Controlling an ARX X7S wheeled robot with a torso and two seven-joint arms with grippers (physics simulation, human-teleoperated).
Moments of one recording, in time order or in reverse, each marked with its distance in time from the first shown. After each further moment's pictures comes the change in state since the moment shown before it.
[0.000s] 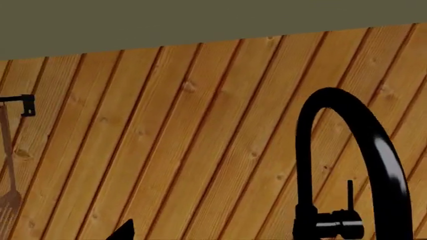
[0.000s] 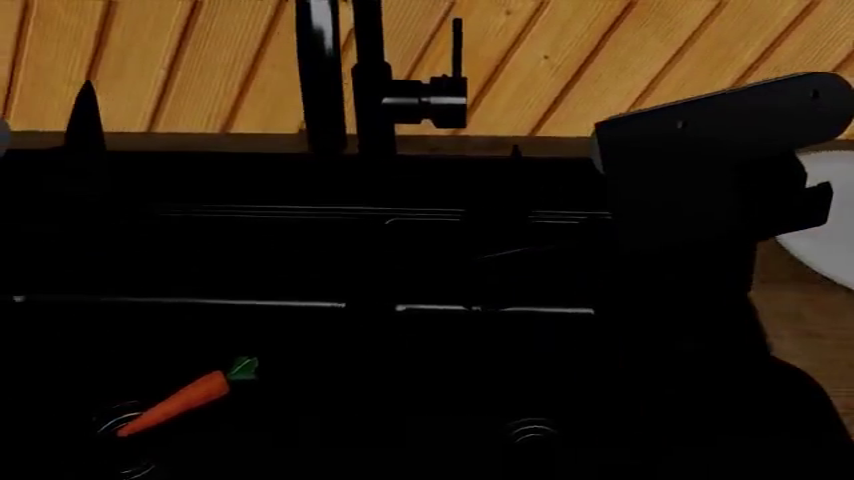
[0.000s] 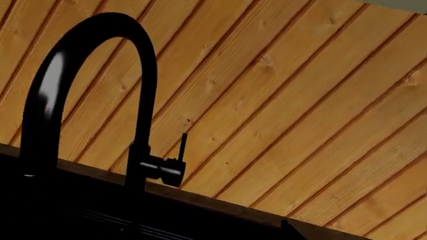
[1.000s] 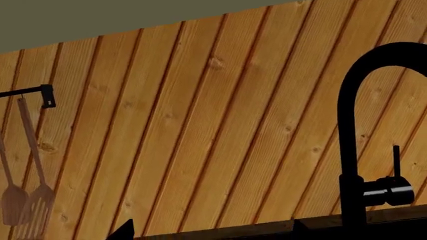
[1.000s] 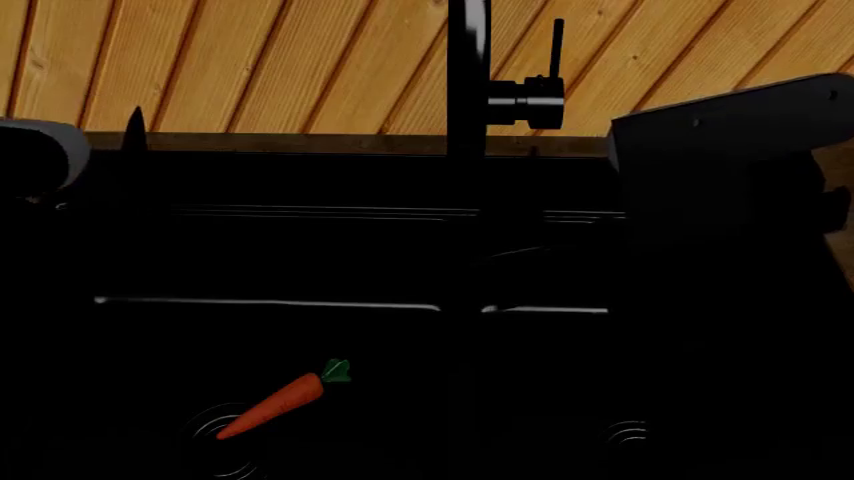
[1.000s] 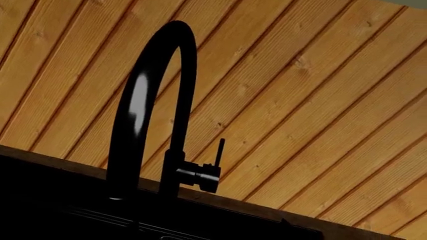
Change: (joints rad) left arm -0.005 -0.016 0.094 -0.060 0.025 -0.011 -0.020; right arm 0.005 -0.003 0.008 0.002 -0.038 0.028 -0.010
